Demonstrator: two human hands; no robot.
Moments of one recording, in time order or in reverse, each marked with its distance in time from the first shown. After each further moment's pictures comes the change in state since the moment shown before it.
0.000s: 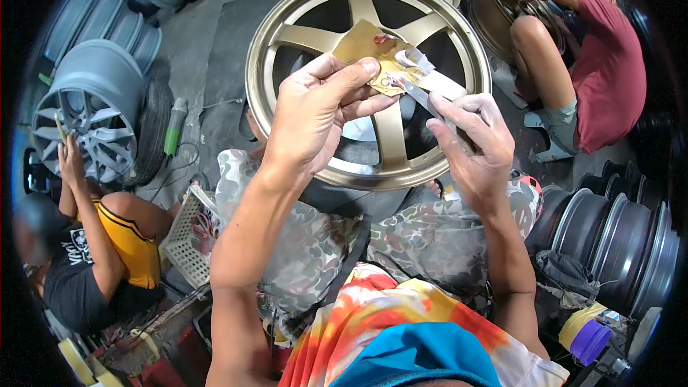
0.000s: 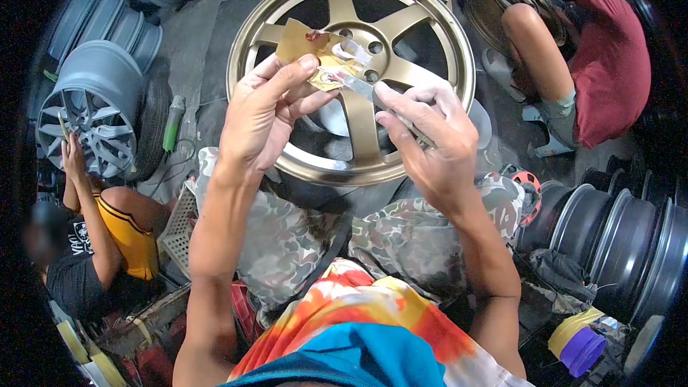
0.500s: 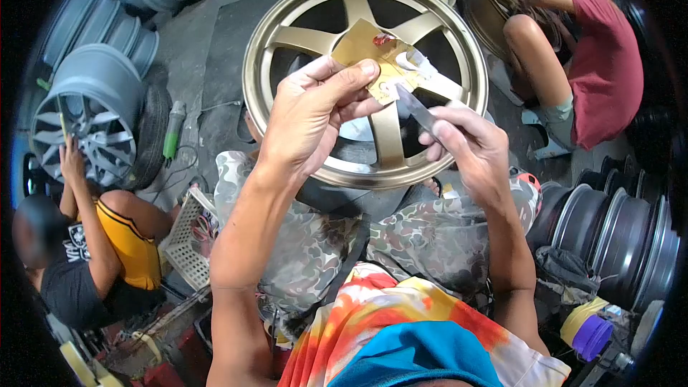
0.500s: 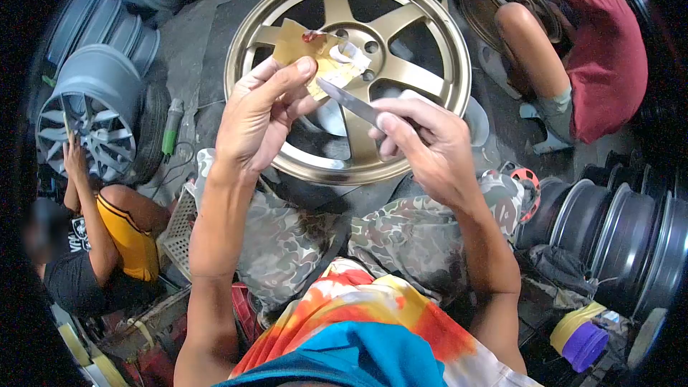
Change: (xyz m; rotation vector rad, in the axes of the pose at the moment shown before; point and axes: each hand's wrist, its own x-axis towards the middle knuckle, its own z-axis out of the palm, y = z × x) left_hand -0.002 0.001 -0.006 0.076 0.001 -0.040; right_hand -0.008 -0.002 -0.008 0.573 -0.198 0.460
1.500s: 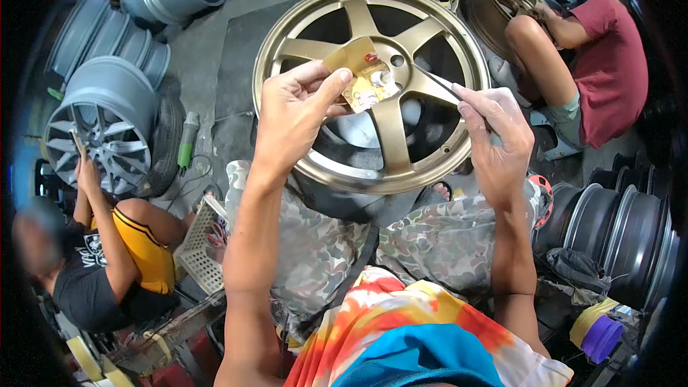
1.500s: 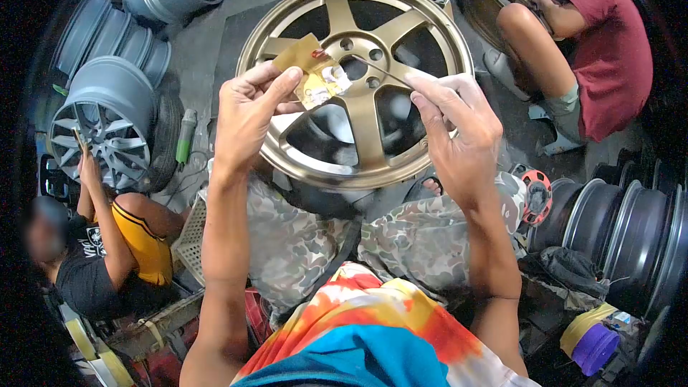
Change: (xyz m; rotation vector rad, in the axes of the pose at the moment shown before) left_hand 0.002 0.014 -0.005 0.384 0.040 0.174; right_hand 0.010 -0.007 -0.018 -0.605 0.320 -0.419
